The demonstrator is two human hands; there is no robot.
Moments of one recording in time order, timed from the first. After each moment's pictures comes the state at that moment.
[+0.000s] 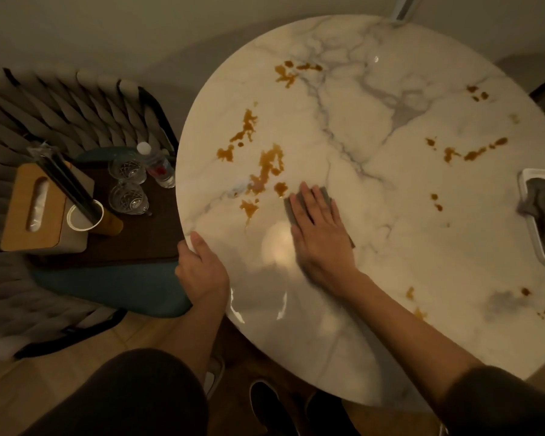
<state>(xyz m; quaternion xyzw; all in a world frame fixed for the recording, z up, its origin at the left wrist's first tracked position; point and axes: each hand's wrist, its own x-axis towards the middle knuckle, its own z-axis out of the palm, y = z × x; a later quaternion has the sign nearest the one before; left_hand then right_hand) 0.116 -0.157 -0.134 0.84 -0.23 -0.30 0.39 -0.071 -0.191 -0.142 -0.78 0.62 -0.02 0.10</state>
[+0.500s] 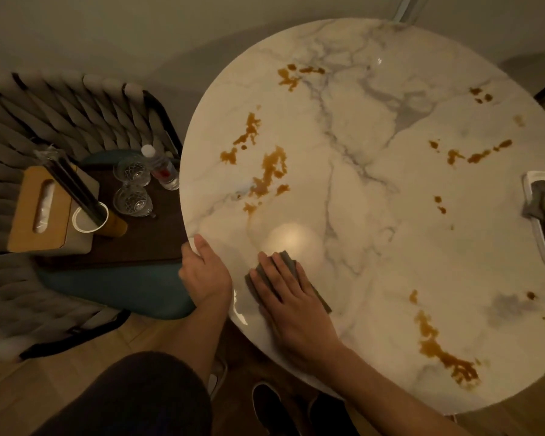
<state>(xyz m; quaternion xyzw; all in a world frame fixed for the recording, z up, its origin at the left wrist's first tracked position) 0.115 -0.158 -0.129 0.84 -0.23 -0.30 0.39 -0.032 -0.089 -0.146 -0.86 0.49 -0.02 0.13</state>
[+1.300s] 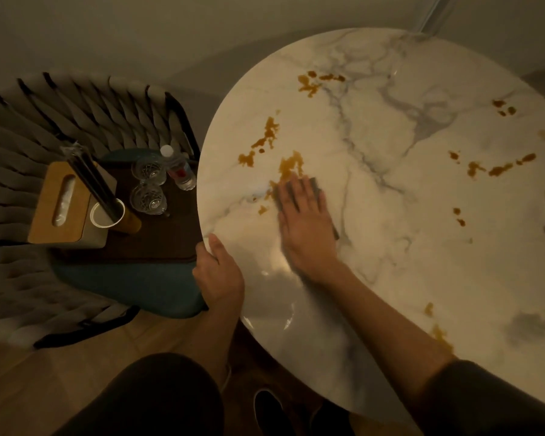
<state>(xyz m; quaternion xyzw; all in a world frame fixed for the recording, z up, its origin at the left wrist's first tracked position) 0.116 -0.159 -0.135 0.85 -0.24 -0.28 0.39 -0.016 -0.222 -0.148 -0.78 0.61 -0.05 0.08</state>
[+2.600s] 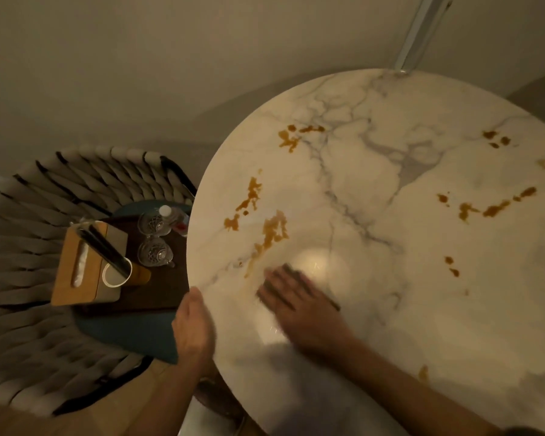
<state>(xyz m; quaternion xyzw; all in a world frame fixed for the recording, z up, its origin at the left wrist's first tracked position) 0.142 -0.190 -0.120 0.87 -0.20 -0.37 0.27 -0.064 -0.201 -0.146 -0.90 0.42 -0.02 0.12</state>
